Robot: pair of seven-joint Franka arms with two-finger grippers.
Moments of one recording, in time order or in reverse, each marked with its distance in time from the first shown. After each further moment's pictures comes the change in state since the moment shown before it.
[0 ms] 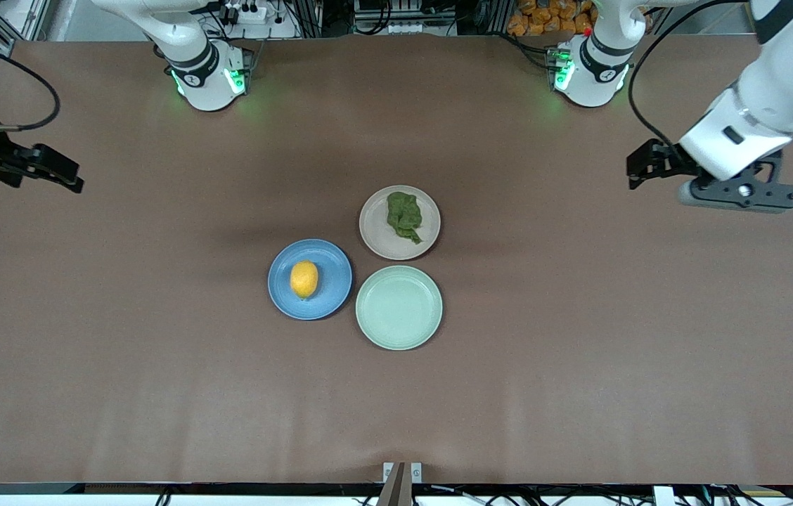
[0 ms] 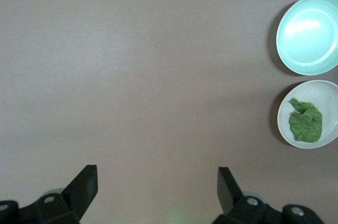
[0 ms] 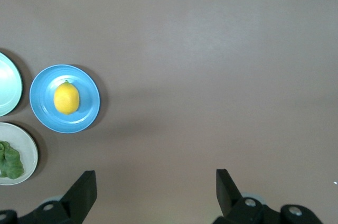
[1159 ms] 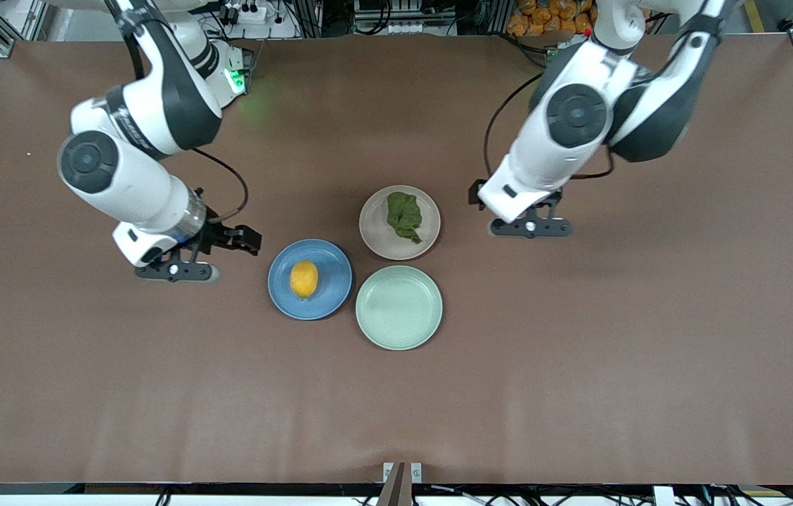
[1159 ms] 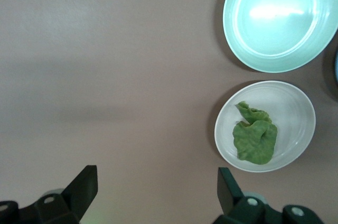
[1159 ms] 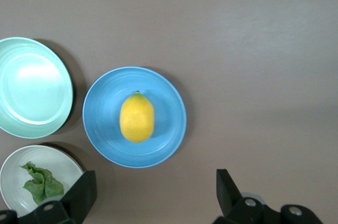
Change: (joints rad) left arm -0.319 0.209 -0.038 -0.156 -0.001 0.296 -0.519; right arm 0.052 0.242 0.257 -0.229 0.024 0.488 0.254
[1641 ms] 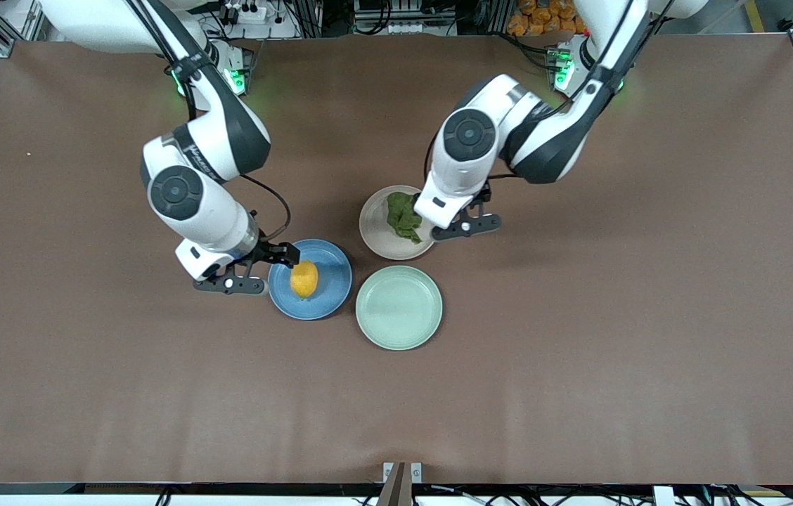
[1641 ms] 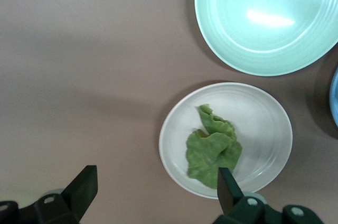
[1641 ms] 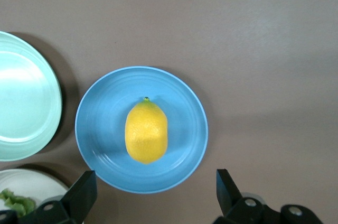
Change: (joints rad) left arm -0.152 0.176 0.001 0.008 0.008 0.179 -0.355; right arm 0.049 0.131 0.036 -0.009 -0.123 0.123 0.154
